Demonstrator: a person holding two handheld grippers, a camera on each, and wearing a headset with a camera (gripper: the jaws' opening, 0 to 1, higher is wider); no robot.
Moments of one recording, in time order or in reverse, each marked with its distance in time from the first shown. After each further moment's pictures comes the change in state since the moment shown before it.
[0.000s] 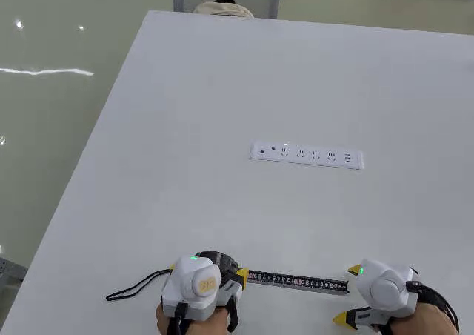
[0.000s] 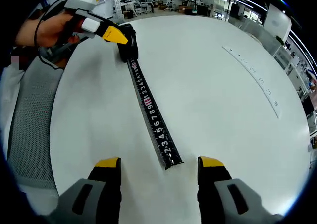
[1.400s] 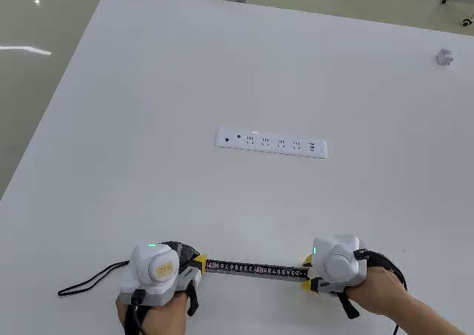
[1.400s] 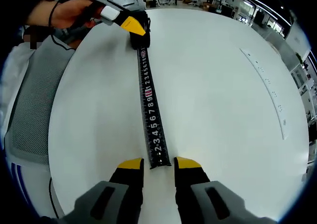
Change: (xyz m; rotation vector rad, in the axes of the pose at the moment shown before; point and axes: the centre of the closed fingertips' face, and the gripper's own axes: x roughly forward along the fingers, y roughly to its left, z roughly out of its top) left arm 0.017 0.002 -0.008 -0.034 0.028 -0.003; right arm 0.007 -0.012 -0.004 -0.168 0.081 0.083
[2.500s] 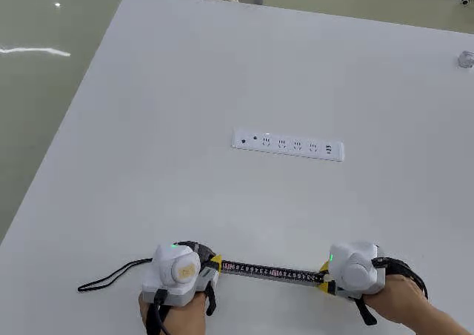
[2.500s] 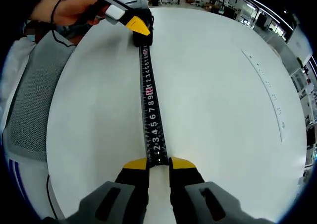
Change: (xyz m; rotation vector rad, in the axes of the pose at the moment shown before) left arm 0.004 -0.004 -0.001 0.021 -0.024 -0.007; right arm -0.001 0.001 -0.001 -0.029 0.015 -0.017
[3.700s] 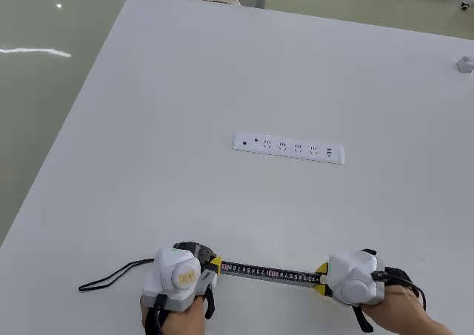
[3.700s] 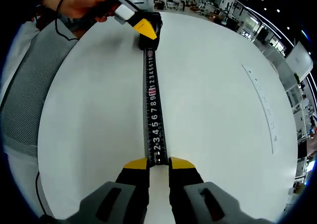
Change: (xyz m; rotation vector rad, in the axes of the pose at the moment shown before) left arm -0.001 0.000 0.001 0.025 -0.036 -0.015; right arm 0.003 -0.002 0.011 -0.096 -0.039 -0.078
